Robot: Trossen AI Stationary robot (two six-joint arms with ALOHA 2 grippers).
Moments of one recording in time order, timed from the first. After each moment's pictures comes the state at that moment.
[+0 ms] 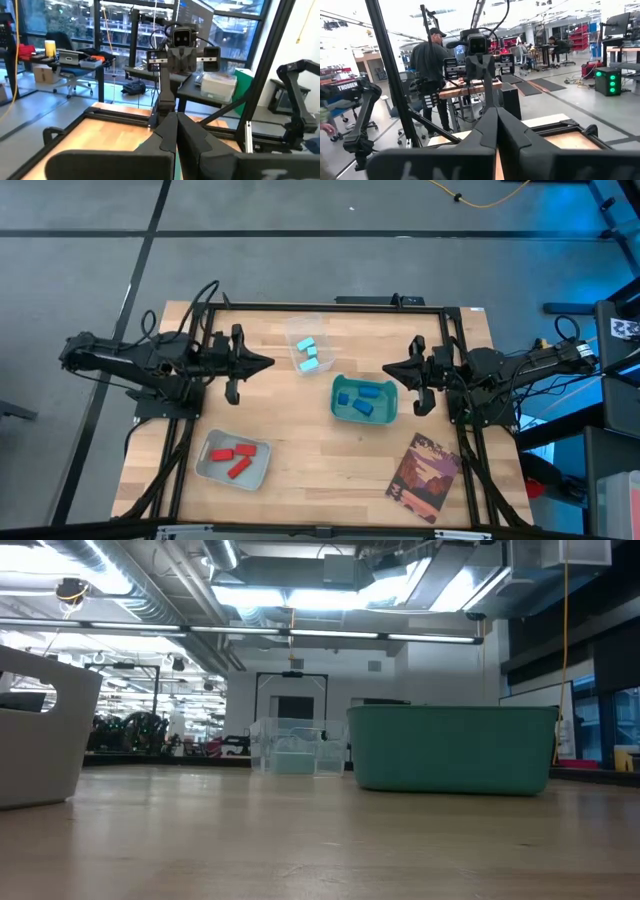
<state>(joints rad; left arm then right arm) -0.14 0.80 0.81 0.08 -0.25 -0.12 0.25 0.82 0.68 0.32 0.31 0.15</state>
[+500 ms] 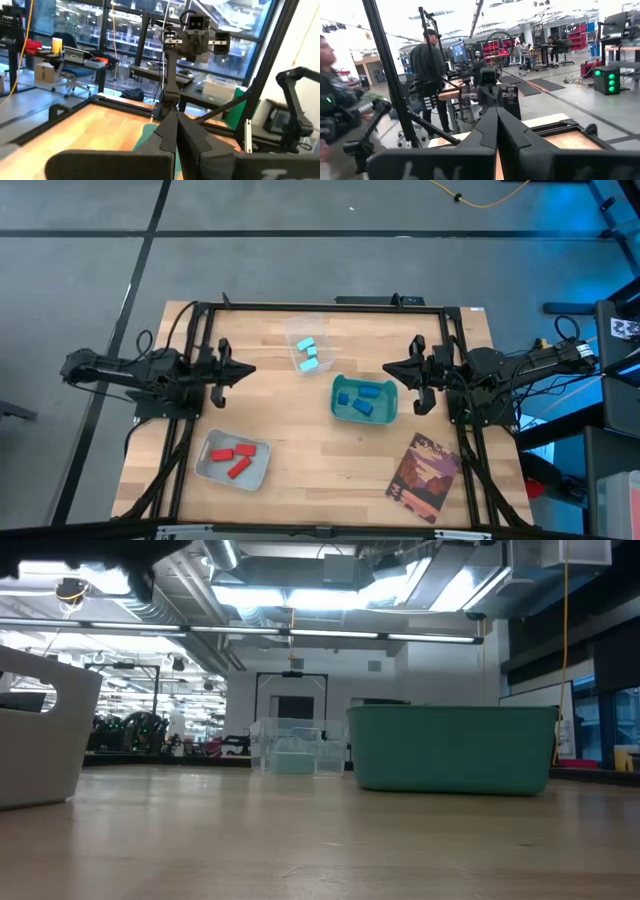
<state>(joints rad) -0.10 0.41 0.33 0.25 -0.22 -0.20 0.25 0.82 0.68 0.32 0.32 0.16</state>
